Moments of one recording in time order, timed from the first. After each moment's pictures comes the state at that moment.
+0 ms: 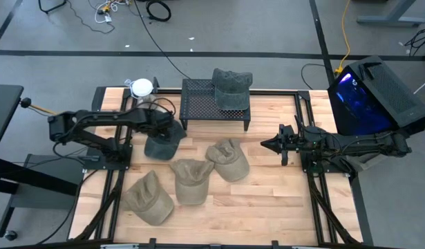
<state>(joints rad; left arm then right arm) 0.34 1.30 0.75 -0.88 -0.27 -0.91 -0.03 0.44 0.17 0.09 0.01 0.38</state>
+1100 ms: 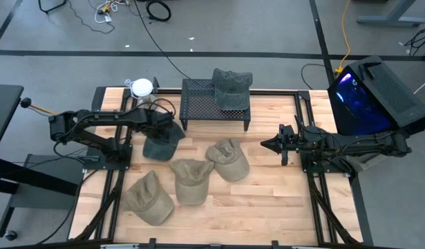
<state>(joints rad) 0.34 1.31 0.75 -0.92 -0.25 -0.90 -0.03 0.44 0.17 0.09 0.01 0.38</state>
